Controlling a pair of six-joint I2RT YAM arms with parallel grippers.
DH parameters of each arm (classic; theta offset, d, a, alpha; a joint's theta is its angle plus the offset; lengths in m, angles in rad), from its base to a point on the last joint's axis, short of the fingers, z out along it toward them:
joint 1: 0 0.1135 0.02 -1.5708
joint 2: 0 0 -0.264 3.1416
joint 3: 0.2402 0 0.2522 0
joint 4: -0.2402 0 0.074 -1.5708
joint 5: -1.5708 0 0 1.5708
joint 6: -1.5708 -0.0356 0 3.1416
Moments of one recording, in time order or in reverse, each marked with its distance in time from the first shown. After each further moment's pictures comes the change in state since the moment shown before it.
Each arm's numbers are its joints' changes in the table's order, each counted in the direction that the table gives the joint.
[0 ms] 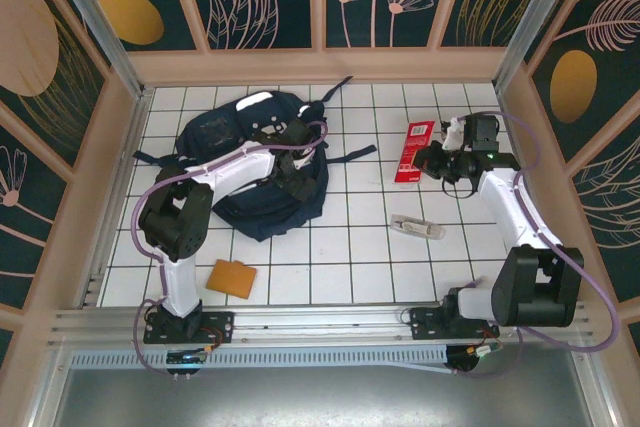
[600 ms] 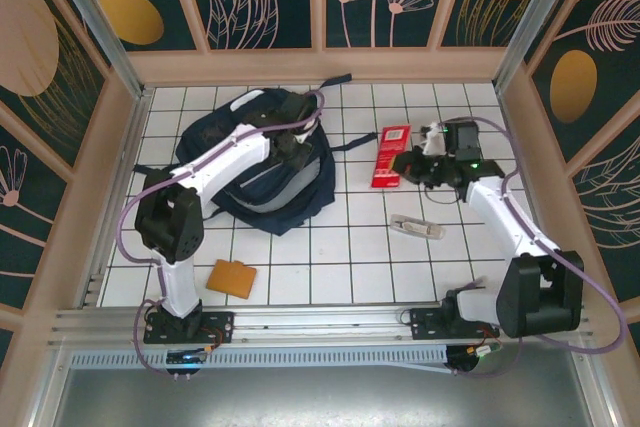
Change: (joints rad) left arm 0.005 -0.029 0.271 -0.119 -0.027 0.103; right arm 0.181 -0.045 -0.090 0.150 0.108 -0.189
